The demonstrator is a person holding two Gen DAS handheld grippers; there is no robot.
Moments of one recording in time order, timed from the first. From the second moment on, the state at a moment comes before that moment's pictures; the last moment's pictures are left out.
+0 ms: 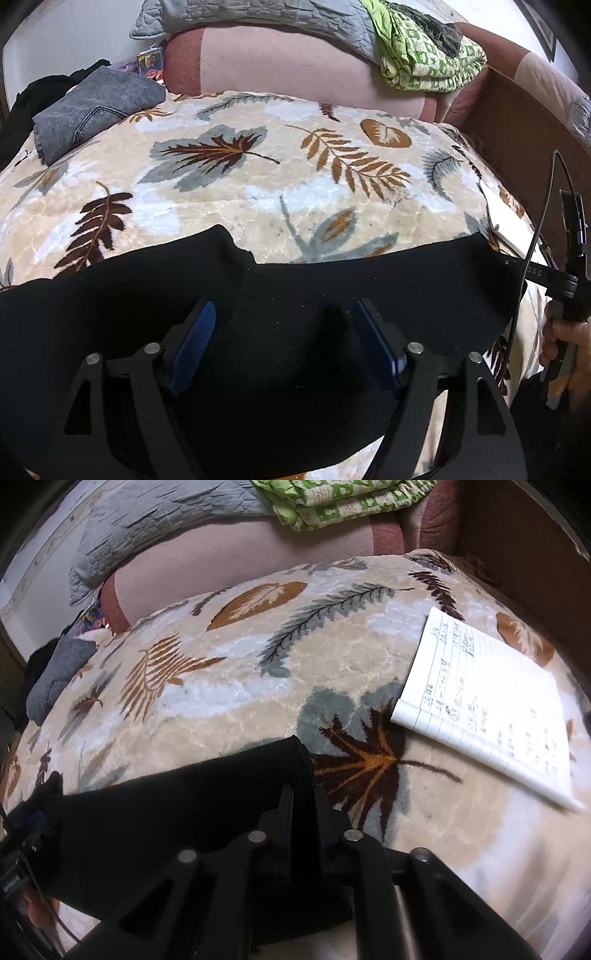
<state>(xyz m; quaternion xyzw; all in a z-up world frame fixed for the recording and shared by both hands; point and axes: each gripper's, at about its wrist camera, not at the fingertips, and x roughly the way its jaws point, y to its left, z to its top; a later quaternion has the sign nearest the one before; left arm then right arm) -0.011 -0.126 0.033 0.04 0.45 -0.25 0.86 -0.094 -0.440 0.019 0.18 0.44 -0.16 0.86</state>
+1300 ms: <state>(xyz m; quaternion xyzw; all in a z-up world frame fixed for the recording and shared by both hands) -0.006 -0.241 0.052 0.08 0.46 -0.40 0.79 -0.191 -0.434 0.023 0.26 0.39 -0.08 0.88</state>
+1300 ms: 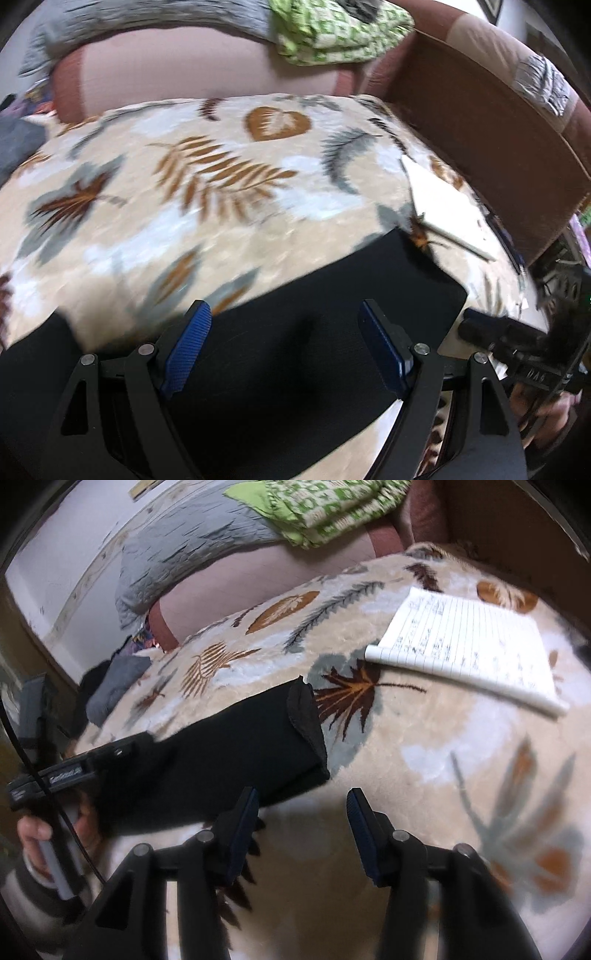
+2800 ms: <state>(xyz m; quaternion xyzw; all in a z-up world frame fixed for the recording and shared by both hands) 0.011 -0.294 0.124 0.08 0.41 -0.55 0.72 -0.157 -0.351 0.108 0.20 0.28 0.04 0.94</state>
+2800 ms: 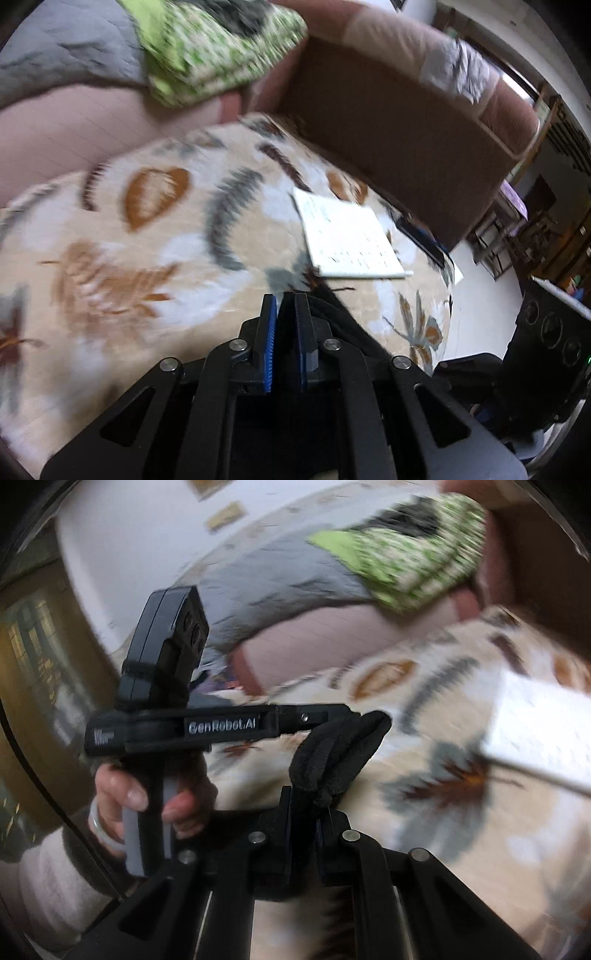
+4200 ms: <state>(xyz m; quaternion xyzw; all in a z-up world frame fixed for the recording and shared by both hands) 0.002 -0.088 0.038 0.04 0.52 -0.28 0.80 -0.067 -0.269 0.024 0.18 0.41 0.11 0.89</state>
